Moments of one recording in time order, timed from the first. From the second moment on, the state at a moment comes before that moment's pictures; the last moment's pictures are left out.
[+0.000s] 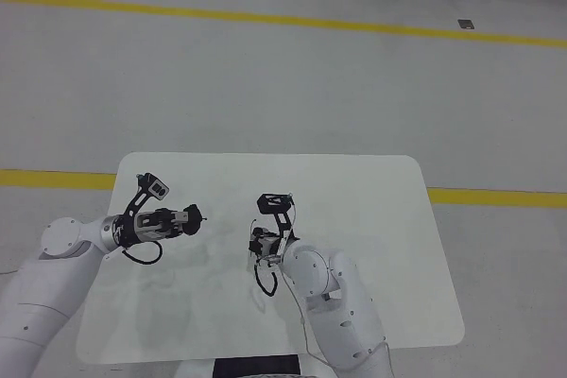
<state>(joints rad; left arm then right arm) 1.31 -1.03 -1.31 -1.27 -0.79 -0.34 -1.38 -1.53 -1.62 1.16 -1.82 -1.18 0.17 1.05</state>
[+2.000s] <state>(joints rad) 1.31 -1.03 -1.31 -1.27 -0.79 -0.34 -1.38 -1.76 -1.50 0.92 -1.82 -1.24 0.06 -0.36</state>
